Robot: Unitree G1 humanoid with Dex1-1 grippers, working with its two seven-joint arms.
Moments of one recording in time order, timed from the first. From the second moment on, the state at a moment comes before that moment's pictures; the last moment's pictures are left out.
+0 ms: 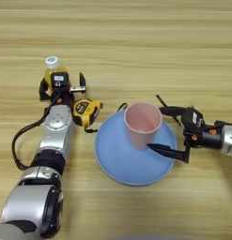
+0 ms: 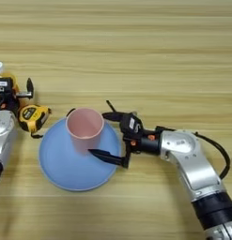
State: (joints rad) left arm -0.54 0.13 0.13 0.85 -0.01 -0.31 0.13; right arm -0.18 -0.45 0.21 0.05 0.26 -0.01 1.05
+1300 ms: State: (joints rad) left arm -0.53 0.13 0.13 0.82 -0.01 -0.29 0.13; right arm -0.27 -0.25 0.28 0.18 0.16 -0.04 0.86
